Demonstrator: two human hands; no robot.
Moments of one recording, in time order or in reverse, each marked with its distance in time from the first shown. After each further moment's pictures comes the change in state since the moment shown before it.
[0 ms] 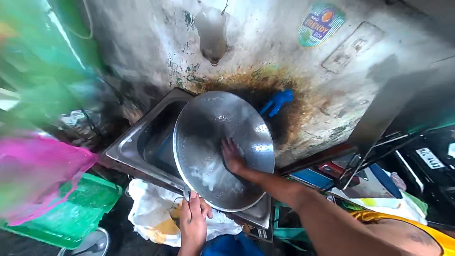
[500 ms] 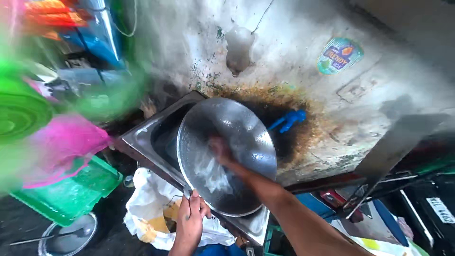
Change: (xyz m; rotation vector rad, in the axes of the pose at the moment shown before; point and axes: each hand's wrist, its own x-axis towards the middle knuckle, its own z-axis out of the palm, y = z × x) left_hand -0.003 0.004 -0.004 -0.024 0.019 0.007; right_hand 0.076 -0.038 0.008 0.126 0.067 -0.160
